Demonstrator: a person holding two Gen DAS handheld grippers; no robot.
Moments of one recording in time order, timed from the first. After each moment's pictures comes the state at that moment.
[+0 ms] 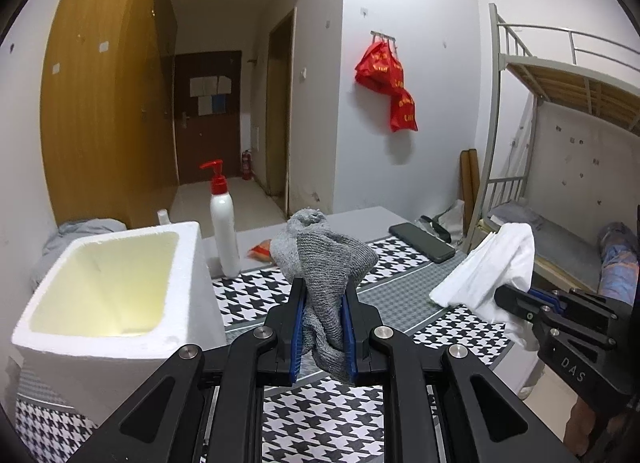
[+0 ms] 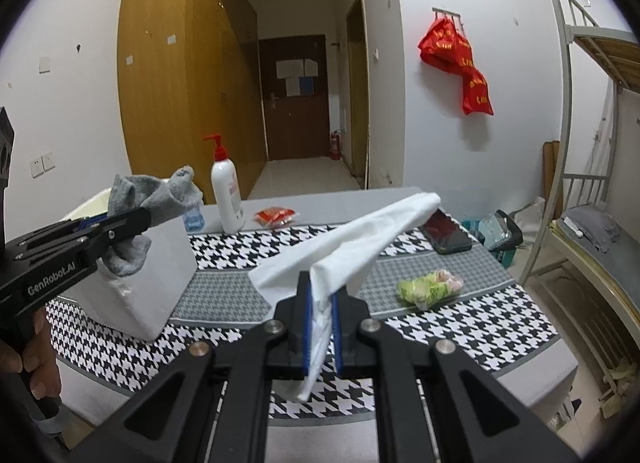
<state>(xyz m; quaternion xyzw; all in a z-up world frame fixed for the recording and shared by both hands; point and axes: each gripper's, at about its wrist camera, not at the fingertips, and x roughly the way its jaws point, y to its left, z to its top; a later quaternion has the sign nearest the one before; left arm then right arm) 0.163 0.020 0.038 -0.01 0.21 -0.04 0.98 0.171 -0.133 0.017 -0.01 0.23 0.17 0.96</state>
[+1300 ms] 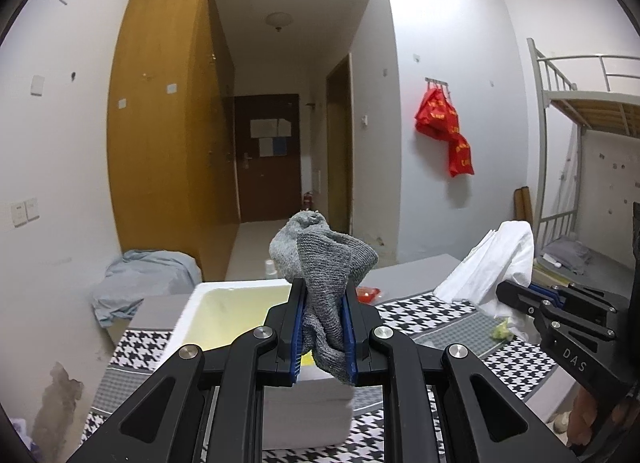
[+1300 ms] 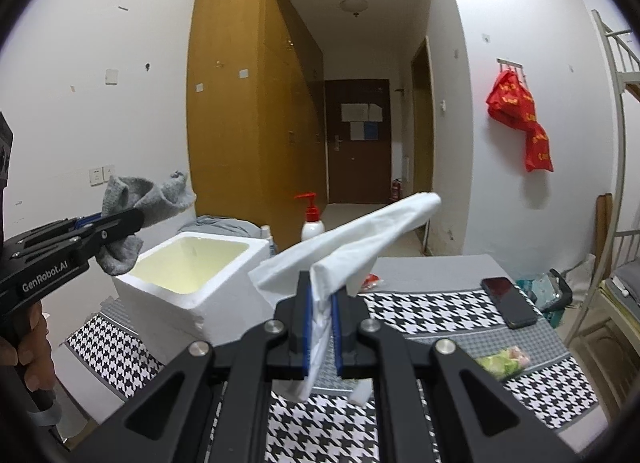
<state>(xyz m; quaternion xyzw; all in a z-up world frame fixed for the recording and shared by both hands) 0.106 0.079 0.079 0.00 0.13 0.08 0.99 0.157 -0.071 0.060 -0.02 0.14 0.29 0.95</state>
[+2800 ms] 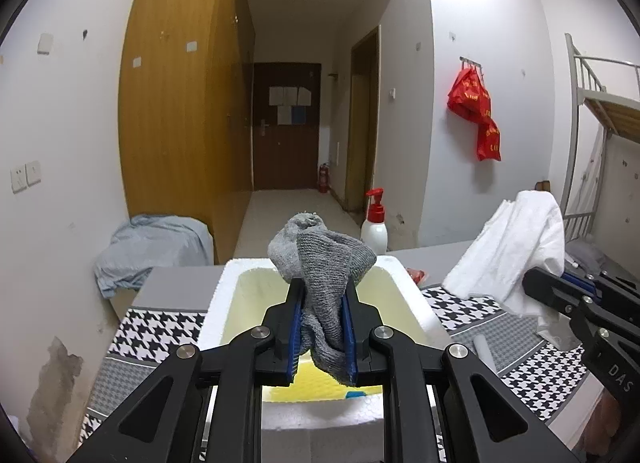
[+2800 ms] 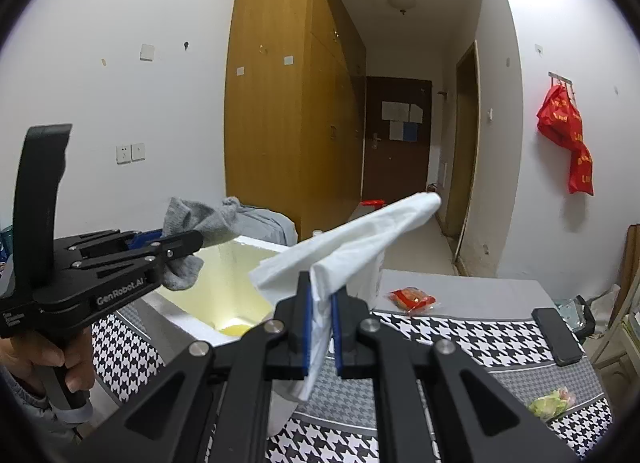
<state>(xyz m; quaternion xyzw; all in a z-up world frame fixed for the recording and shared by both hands) 0.160 0.146 0.052 -0.03 0.19 0.10 0.98 0.181 -0.002 0.064 -0.06 0.14 0.34 0.93</state>
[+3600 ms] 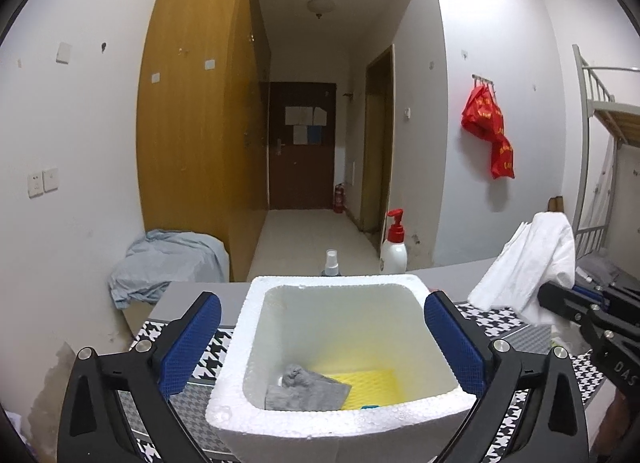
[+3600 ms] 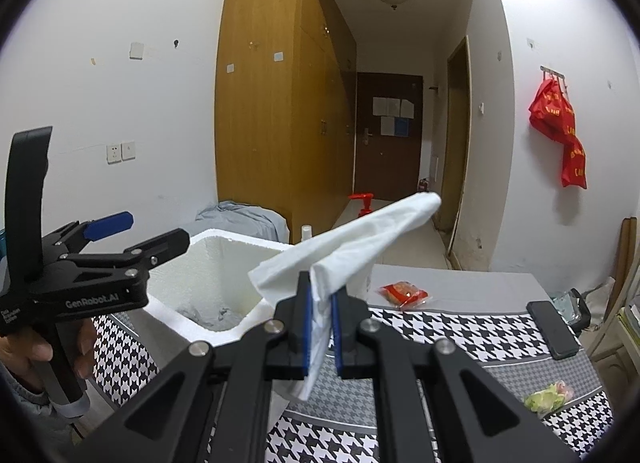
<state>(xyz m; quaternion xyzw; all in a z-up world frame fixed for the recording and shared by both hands) 0.144 0.152 0.060 -0.03 0.14 0.13 0.98 0.184 -0.002 0.062 -0.05 0.15 0.33 0.93</state>
